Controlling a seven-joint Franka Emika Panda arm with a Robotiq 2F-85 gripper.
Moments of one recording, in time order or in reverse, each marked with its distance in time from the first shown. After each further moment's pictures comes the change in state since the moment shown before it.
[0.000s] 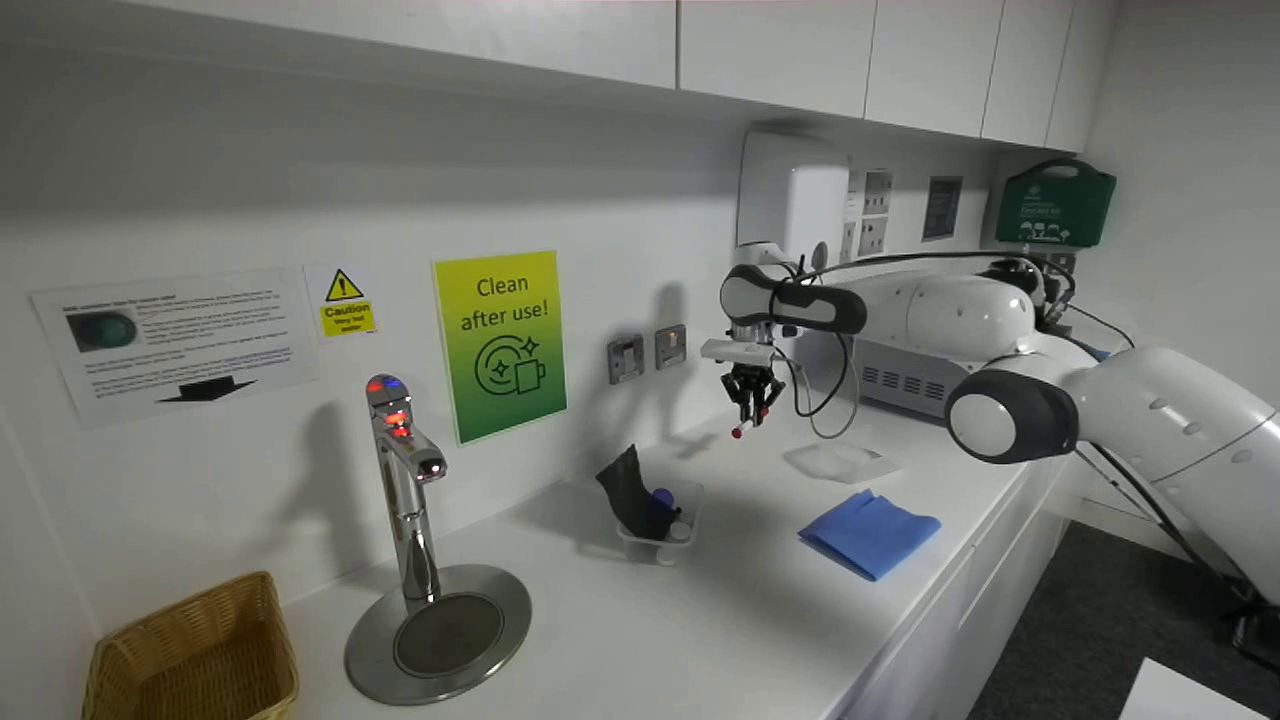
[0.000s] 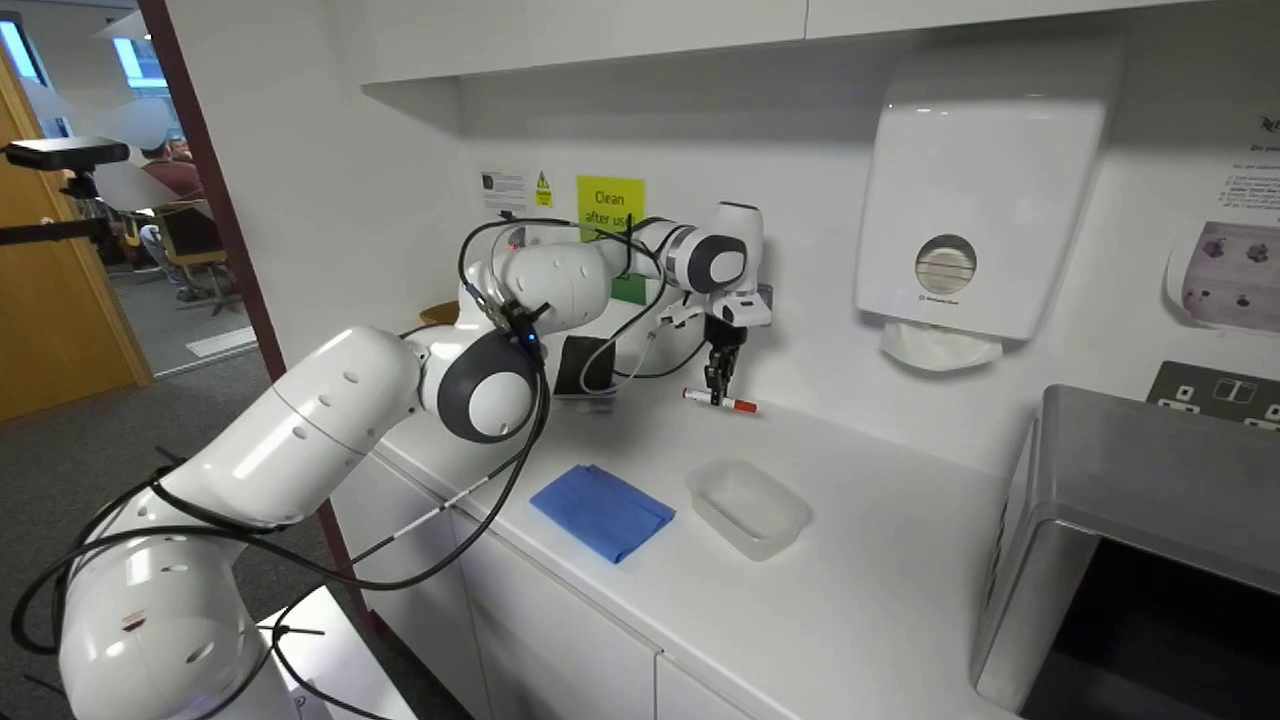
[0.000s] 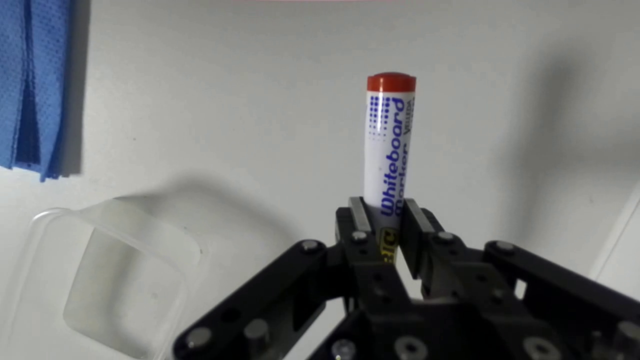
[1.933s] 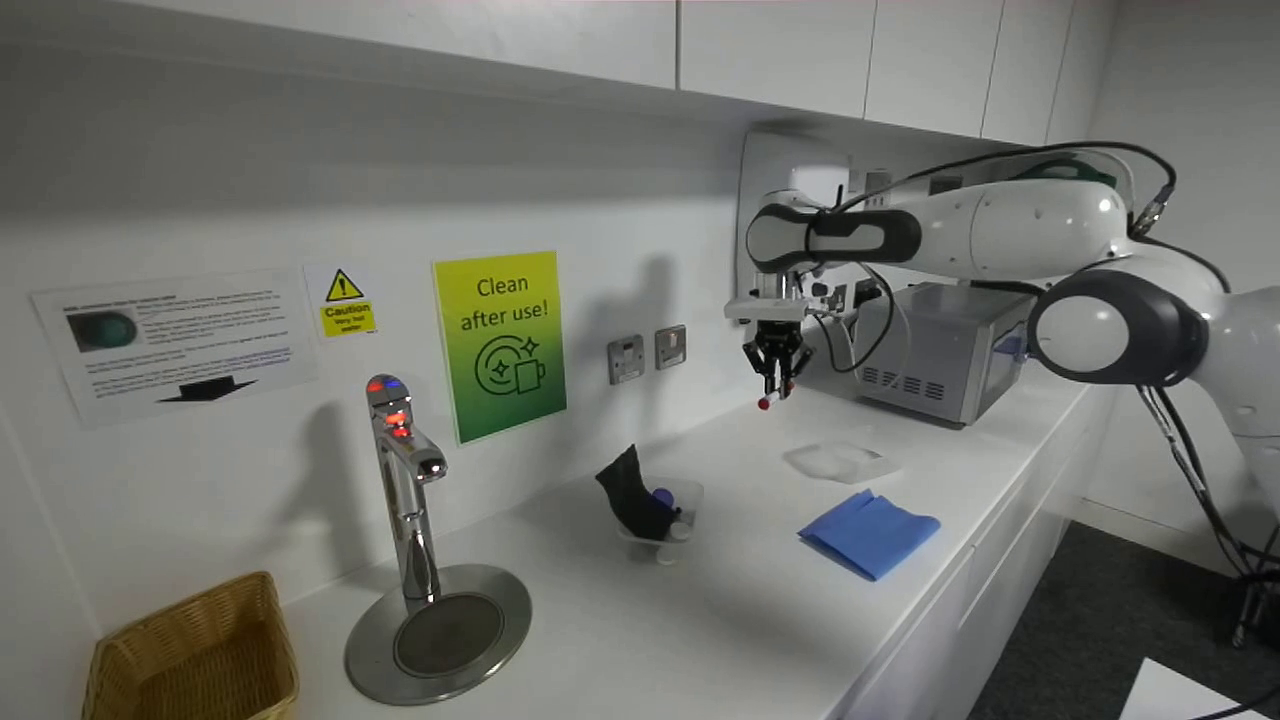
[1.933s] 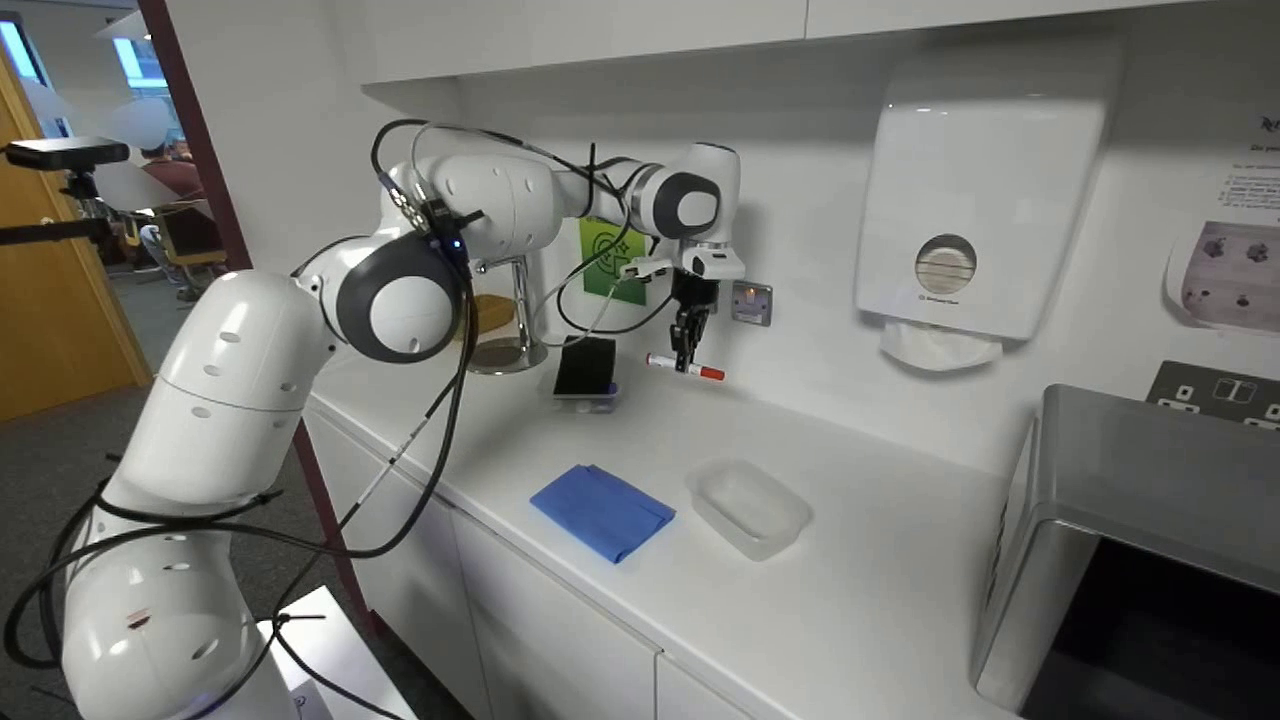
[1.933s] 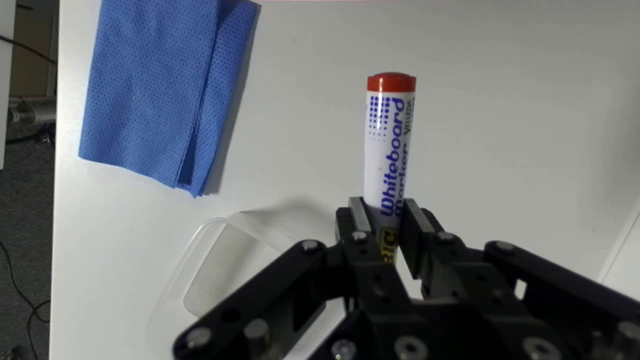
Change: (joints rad) arm 0.029 -0.410 0.001 -0.470 0.008 0.006 -0.037
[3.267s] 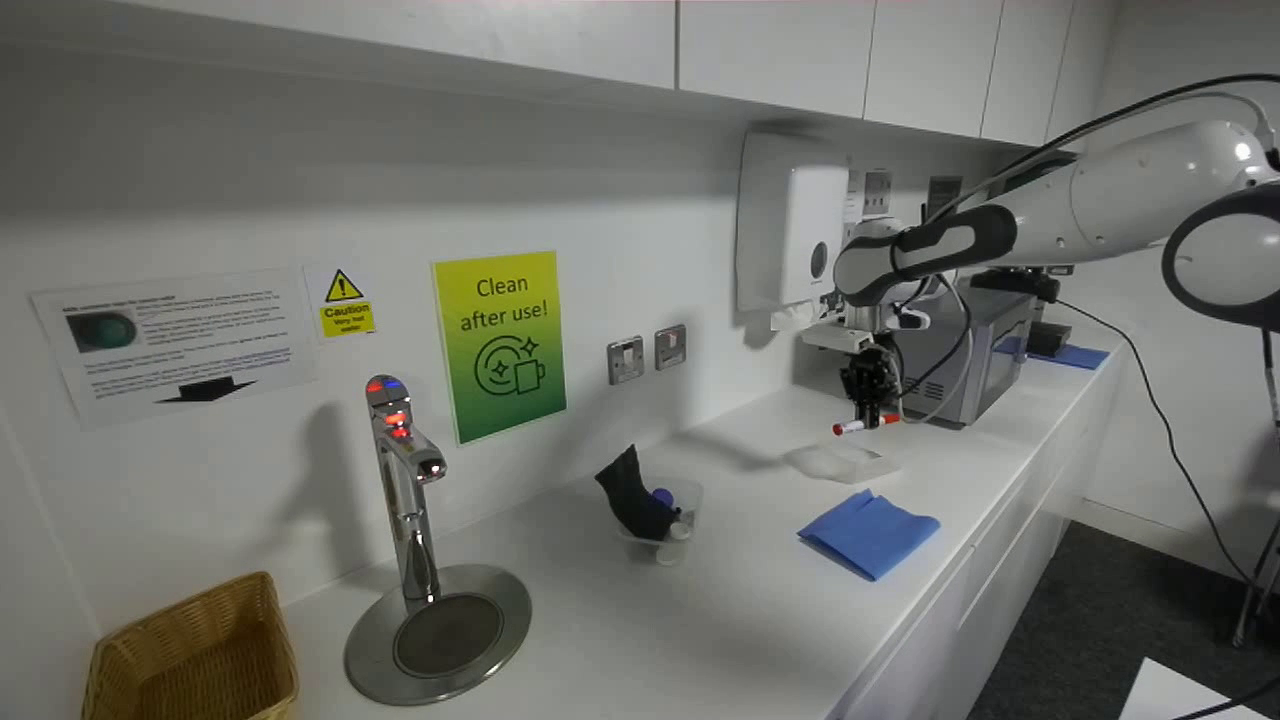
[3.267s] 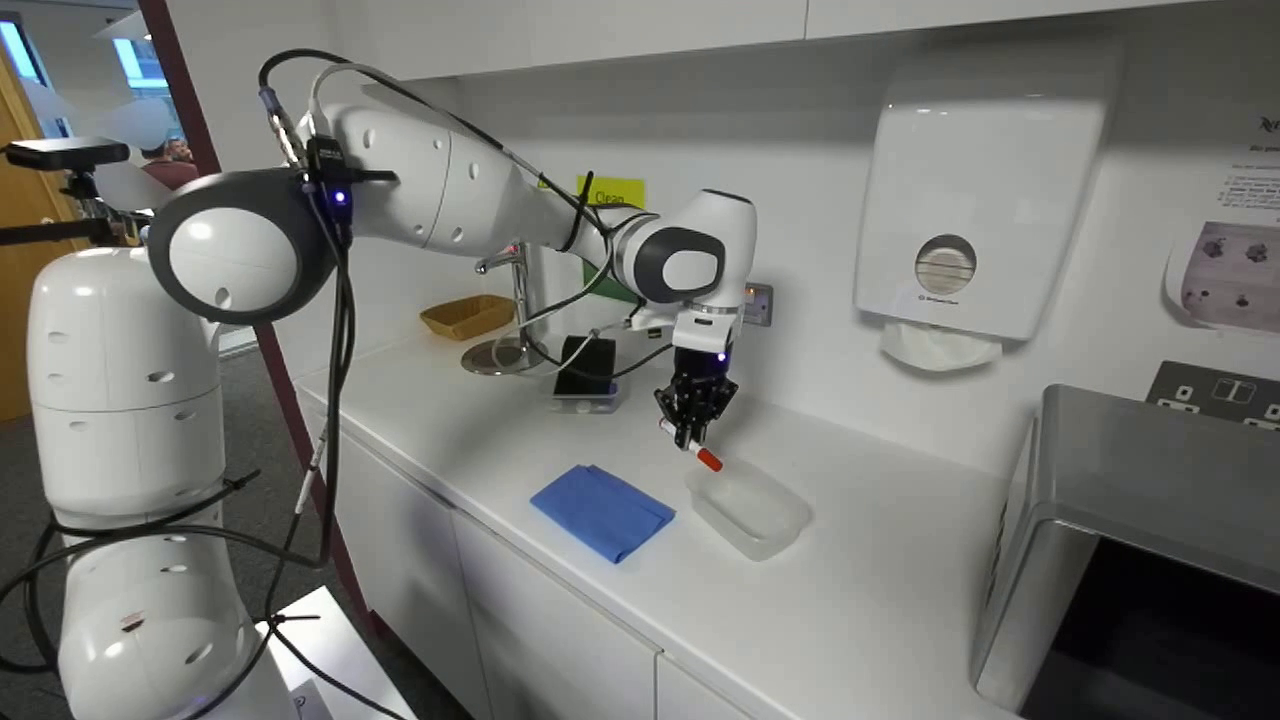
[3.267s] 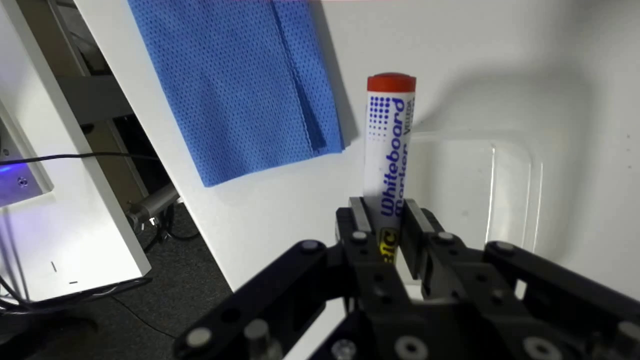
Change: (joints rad) arm -0.032 -0.351 -0.139 -0.647 -0.028 0.280 0.424
